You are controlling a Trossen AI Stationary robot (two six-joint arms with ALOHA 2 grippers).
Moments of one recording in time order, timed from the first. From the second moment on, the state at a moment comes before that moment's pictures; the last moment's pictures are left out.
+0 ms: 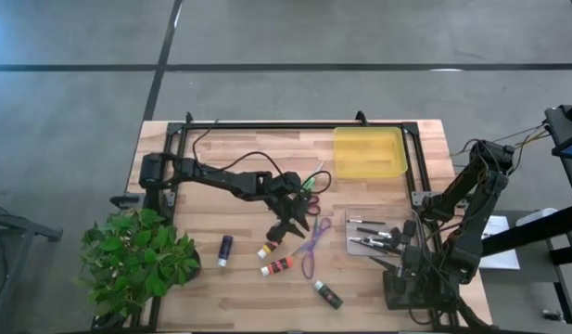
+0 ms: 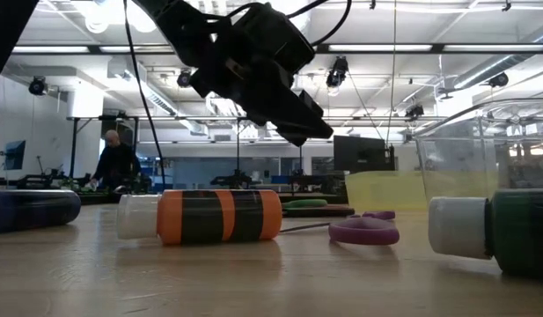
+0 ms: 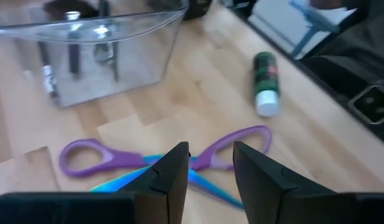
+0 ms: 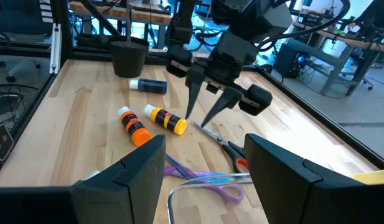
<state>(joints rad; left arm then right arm) 0.05 1.95 1.18 0.03 0.64 0.26 1.19 1.29 0.79 -0.67 1.33 1.04</state>
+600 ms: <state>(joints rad) 0.03 1.94 1.17 -0.03 0.54 0.19 1.19 1.29 0.79 -0.67 1.33 1.04</state>
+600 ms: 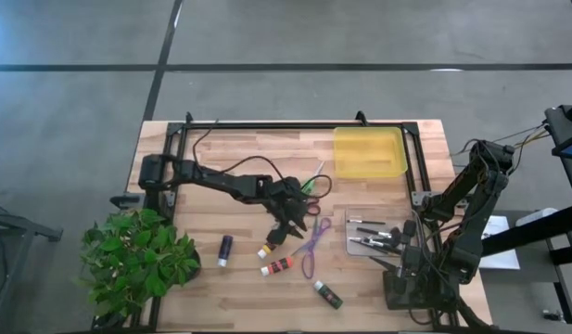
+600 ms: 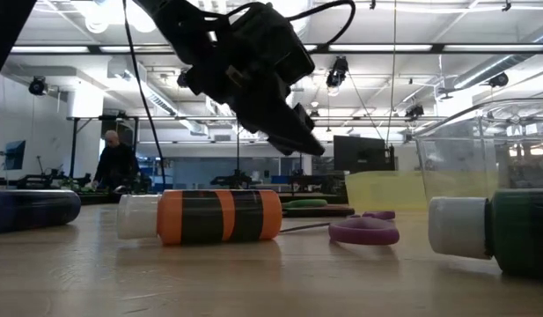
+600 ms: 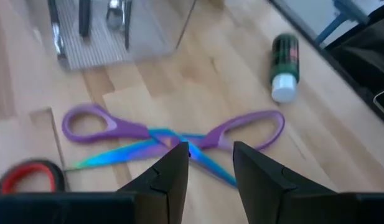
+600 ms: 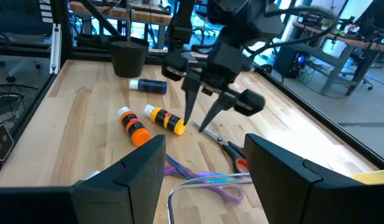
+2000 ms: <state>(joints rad) -0.18 1.96 1.17 -0.15 -0.04 -0.01 1.19 1.29 0.79 -0.67 1.33 1.04</state>
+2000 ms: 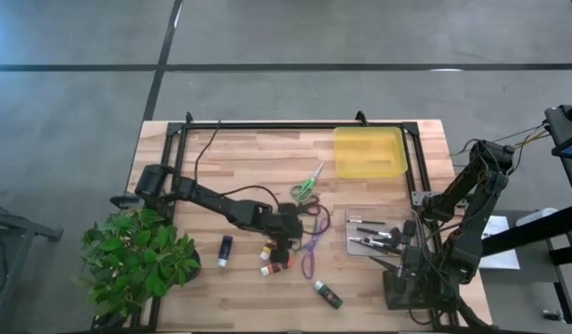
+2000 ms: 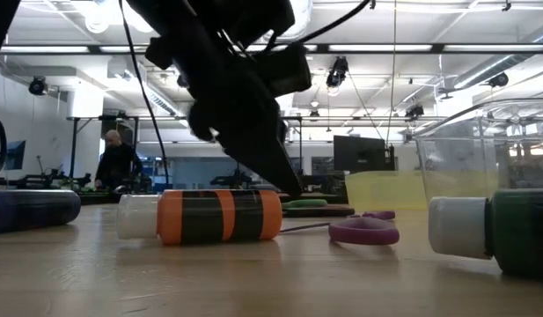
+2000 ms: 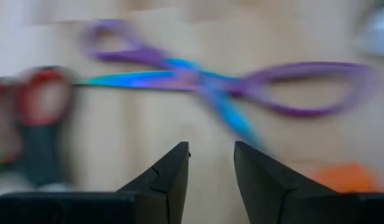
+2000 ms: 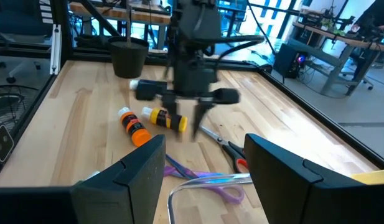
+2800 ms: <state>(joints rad) -0.04 2.01 1.17 -0.23 -0.18 -0.22 1.19 1.29 0.79 -0.67 1.33 1.04</state>
